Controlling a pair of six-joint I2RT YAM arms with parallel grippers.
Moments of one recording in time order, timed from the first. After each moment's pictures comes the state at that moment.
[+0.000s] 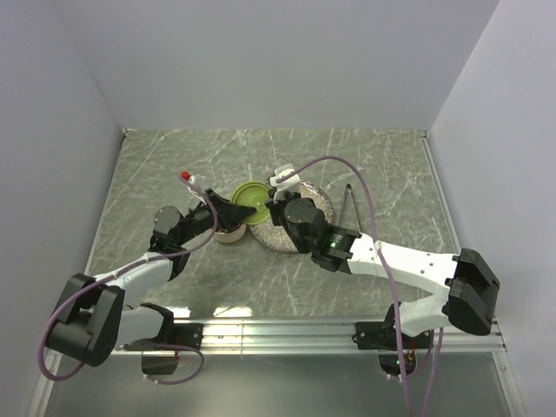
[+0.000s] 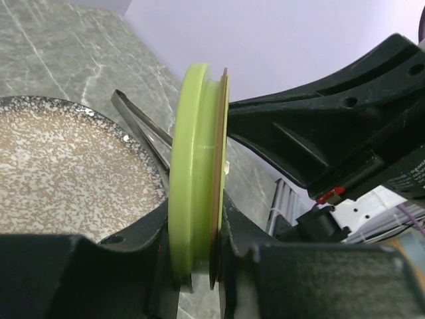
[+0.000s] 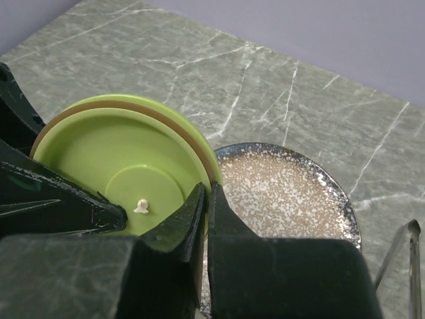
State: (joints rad) left arm -0.34 1.19 0.38 1.01 0.67 -0.82; right arm 1.06 1.35 0.97 0.21 0.59 0.04
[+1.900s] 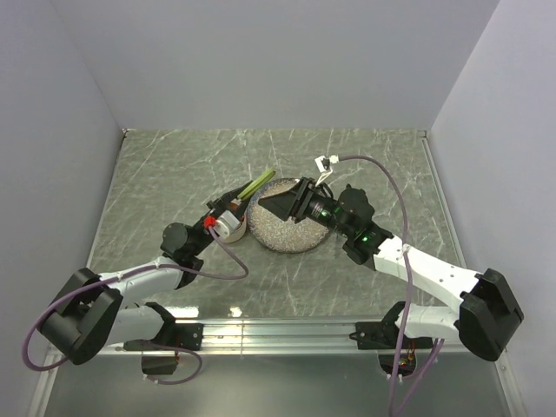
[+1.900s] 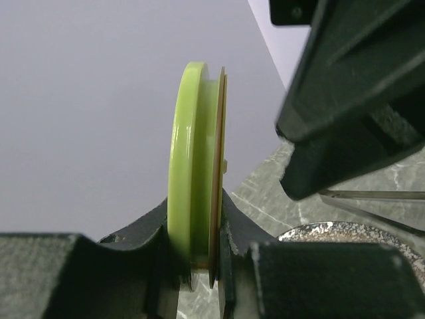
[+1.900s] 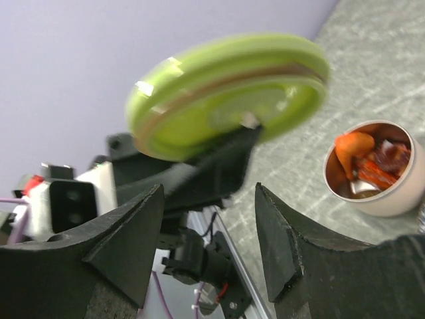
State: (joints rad) left arm -0.59 1.20 0.37 1.32 0.31 0.40; right arm 0.75 1.20 0.74 0.53 -0.28 0.93
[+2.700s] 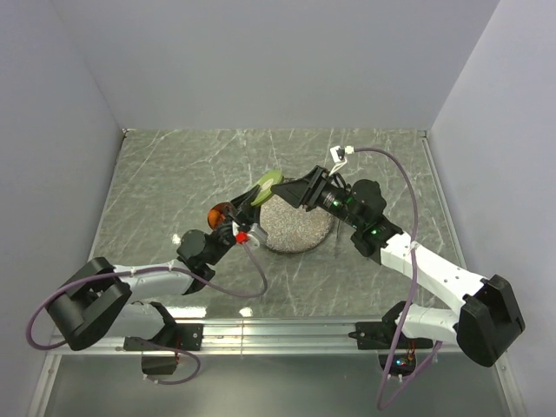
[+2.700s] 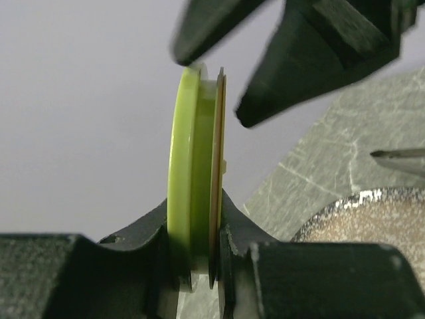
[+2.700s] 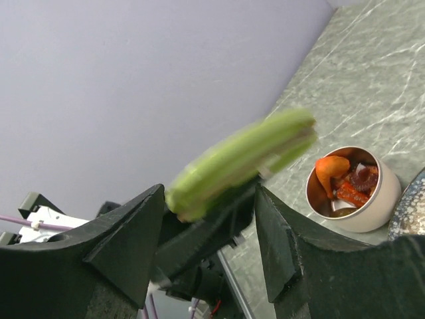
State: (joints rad) left arm -0.79 1.27 0.37 1.32 0.04 0.75; right arm 0.63 1.17 0.77 0.51 -0.33 0.94
